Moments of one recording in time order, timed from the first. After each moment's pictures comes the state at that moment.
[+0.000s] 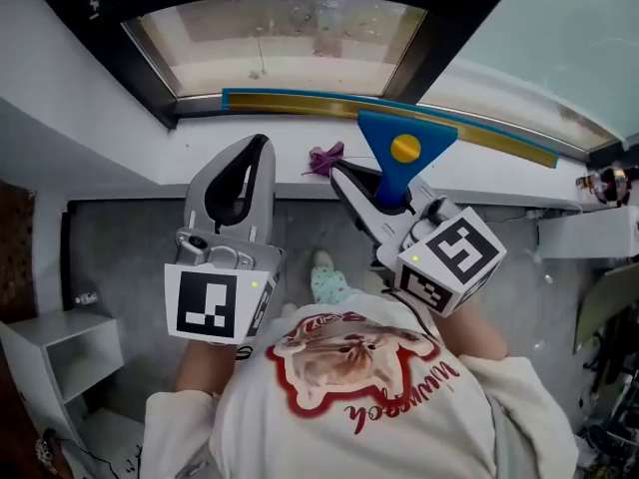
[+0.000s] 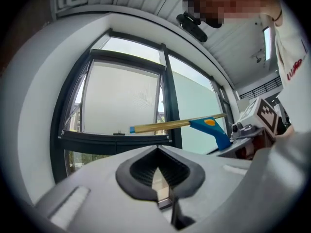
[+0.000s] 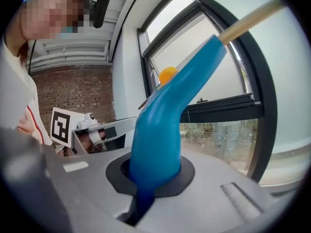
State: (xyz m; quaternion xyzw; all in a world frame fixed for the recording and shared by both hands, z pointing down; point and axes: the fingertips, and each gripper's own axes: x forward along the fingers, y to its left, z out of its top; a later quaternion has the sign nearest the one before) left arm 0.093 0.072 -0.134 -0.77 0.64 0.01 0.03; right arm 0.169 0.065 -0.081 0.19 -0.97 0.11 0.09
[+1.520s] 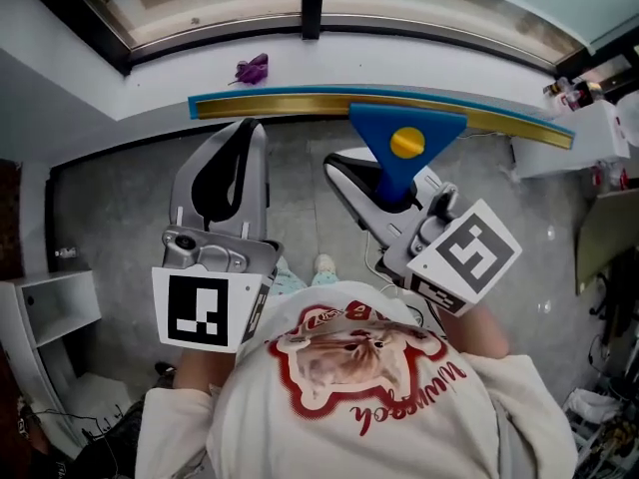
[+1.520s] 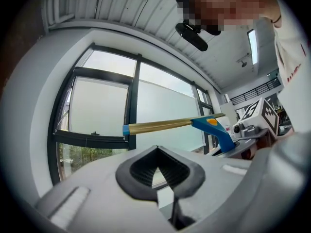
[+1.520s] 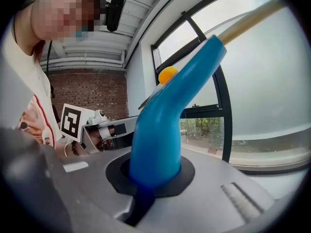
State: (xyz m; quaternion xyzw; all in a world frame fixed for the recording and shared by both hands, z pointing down) left arm 0.437 0.319 -0.134 -0.79 0.61 0.01 0.04; right arm 0.504 0.331 -0.088 0.17 -0.98 0.08 0.08
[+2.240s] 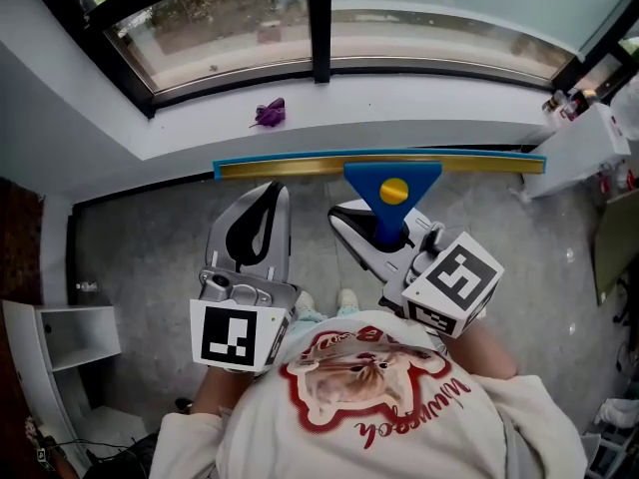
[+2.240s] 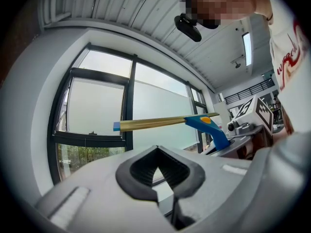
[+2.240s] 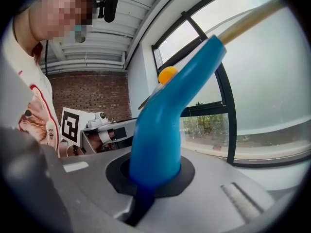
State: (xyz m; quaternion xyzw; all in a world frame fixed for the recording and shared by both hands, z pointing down) left arm 0.434 0.378 -0.129 -0.80 0.59 0.00 0.04; right arm 0.494 0.388 -0.079 0.19 -0.97 0.11 0.10
